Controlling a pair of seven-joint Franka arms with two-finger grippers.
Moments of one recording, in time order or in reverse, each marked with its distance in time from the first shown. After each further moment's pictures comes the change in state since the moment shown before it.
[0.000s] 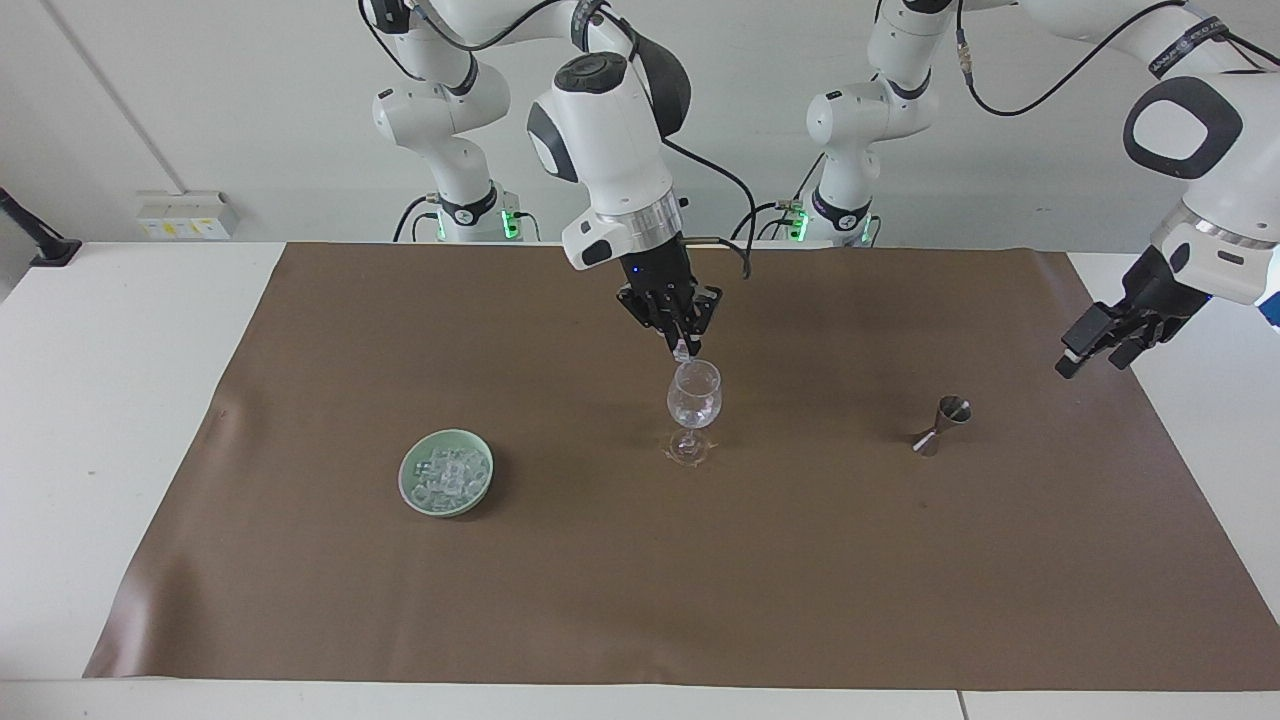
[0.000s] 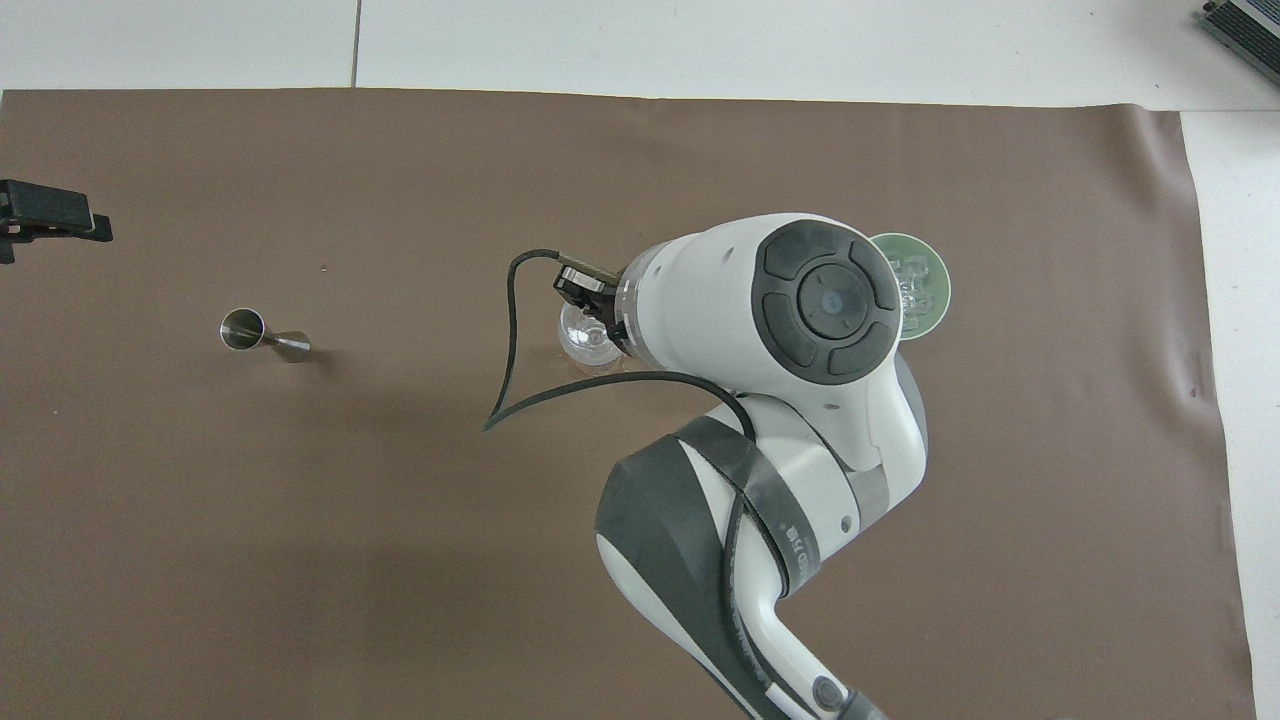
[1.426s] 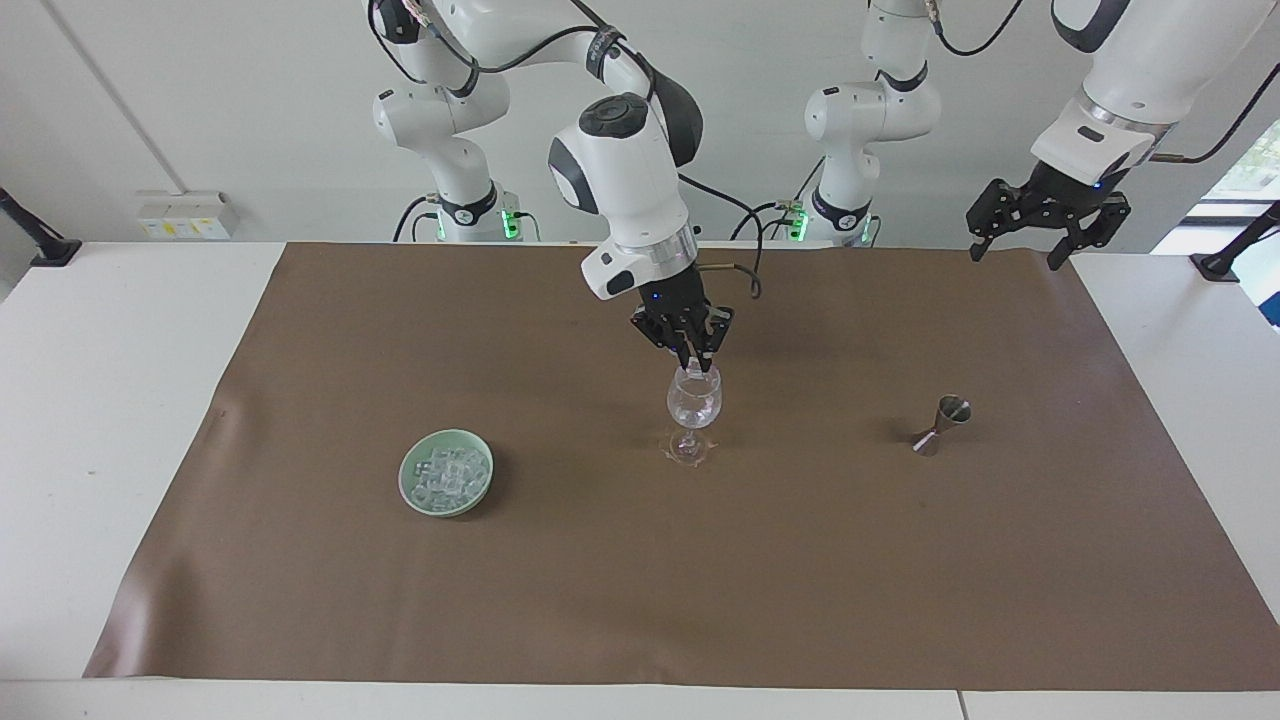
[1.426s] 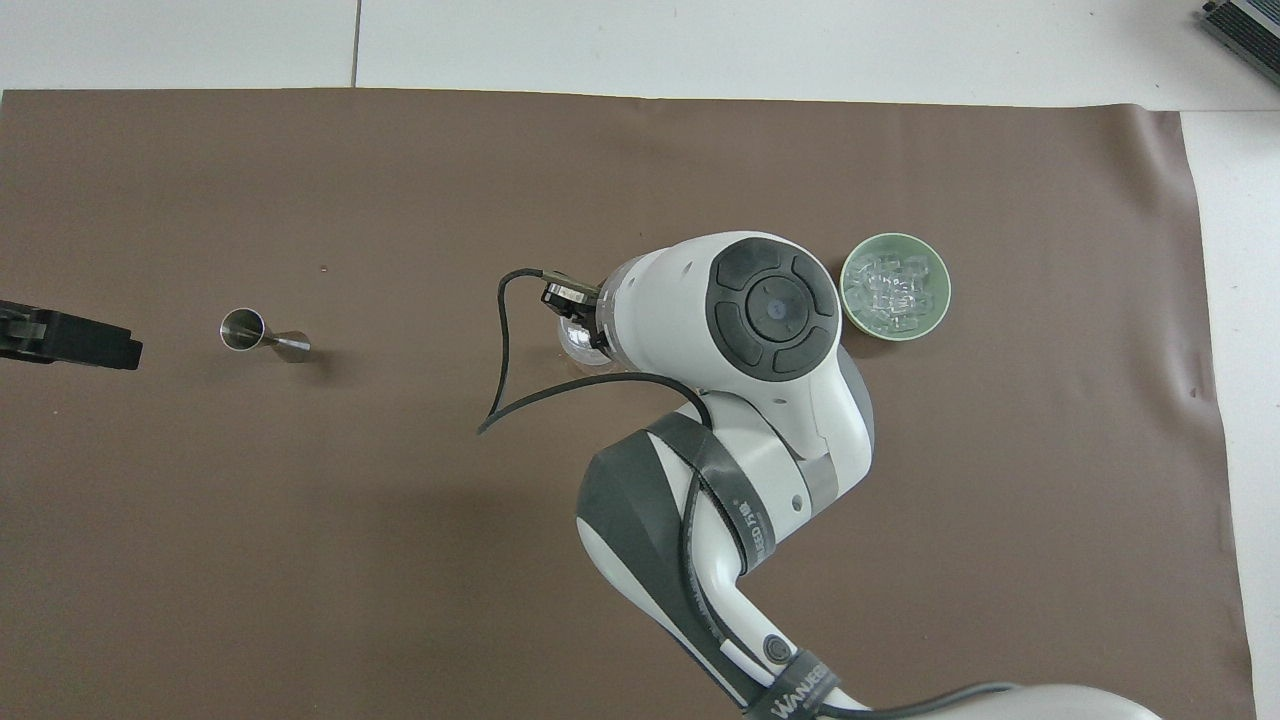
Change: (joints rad) left arm -0.067 -0.159 -0.057 -0.015 0.095 -0.305 0.140; right arm 0.016 0.055 0.000 -0.024 0.000 0.075 -0.033
